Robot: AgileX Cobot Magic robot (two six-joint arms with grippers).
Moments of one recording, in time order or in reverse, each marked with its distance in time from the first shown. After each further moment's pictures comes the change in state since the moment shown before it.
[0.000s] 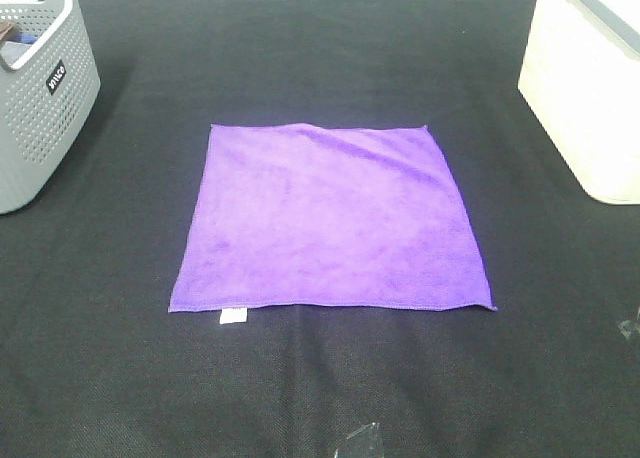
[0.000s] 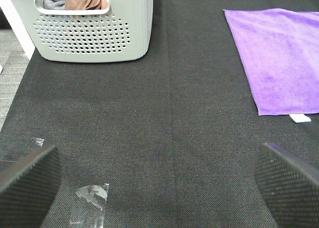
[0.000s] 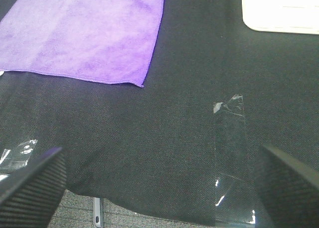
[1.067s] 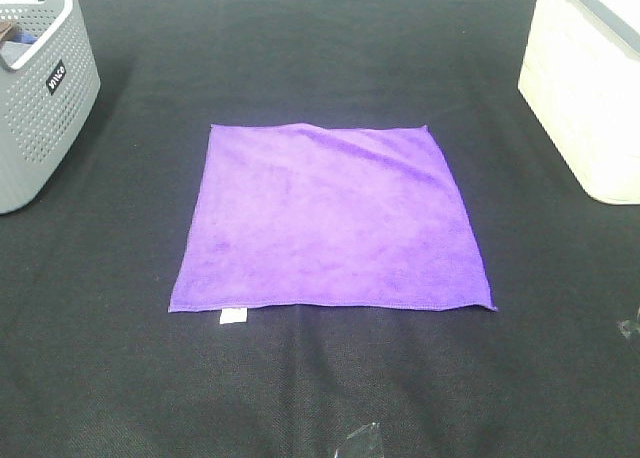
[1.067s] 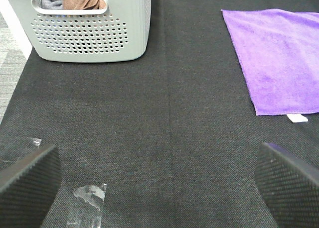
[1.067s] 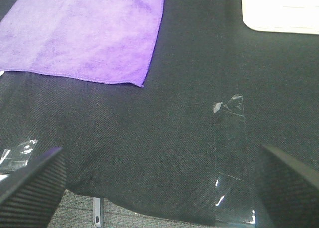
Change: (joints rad) left arm 0.000 0.000 0.000 -0.008 0.000 0.001; right arm 0.000 0.000 0.000 0.000 0.000 0.000
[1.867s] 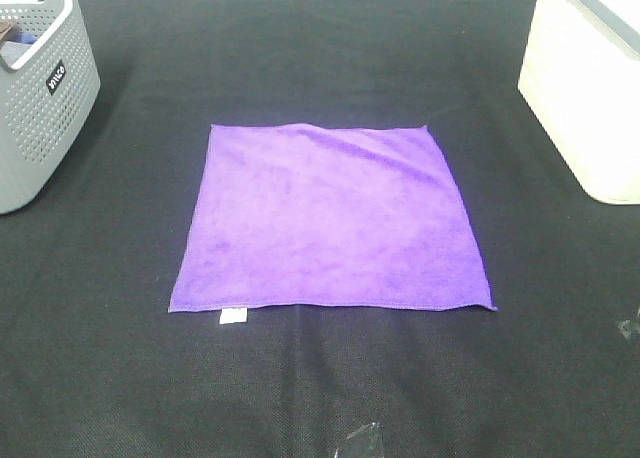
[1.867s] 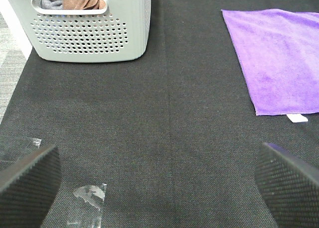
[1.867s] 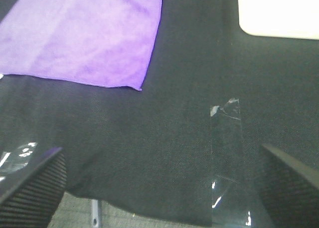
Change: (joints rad) left arm 0.000 0.036 -0.018 0.011 0.004 0.003; right arm 0.000 0.046 -0.041 -0.006 0.014 0.005
